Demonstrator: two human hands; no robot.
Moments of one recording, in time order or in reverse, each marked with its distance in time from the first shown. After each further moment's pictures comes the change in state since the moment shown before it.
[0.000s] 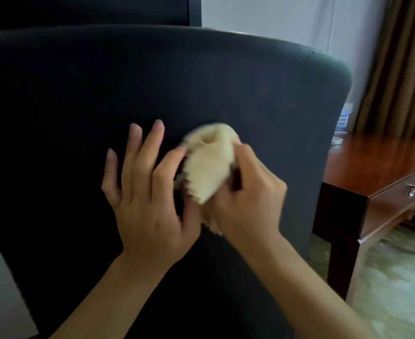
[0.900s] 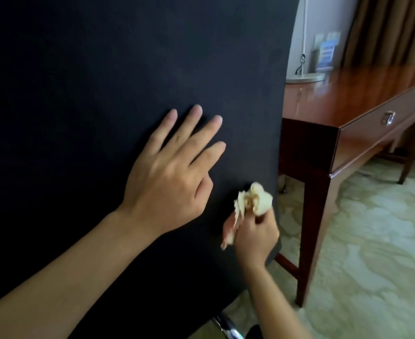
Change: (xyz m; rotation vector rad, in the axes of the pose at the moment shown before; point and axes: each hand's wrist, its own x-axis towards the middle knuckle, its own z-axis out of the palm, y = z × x) left_hand -0.032 0.056 0.043 -0.080 -0.479 0.526; right_hand -0.168 0.128 -0.040 -0.014 0.200 1.128
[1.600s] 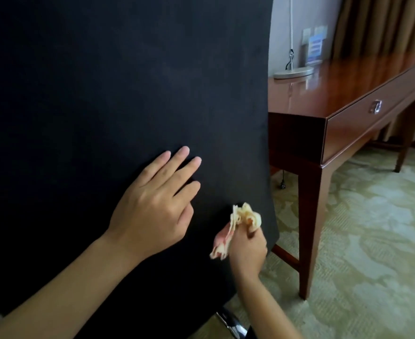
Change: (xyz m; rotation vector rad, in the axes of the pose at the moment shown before) left_hand -0.043 0.004 0.000 -0.046 -0.148 0.084; right_hand -0.023 0.032 -0.006 -0.047 -0.093 0.344
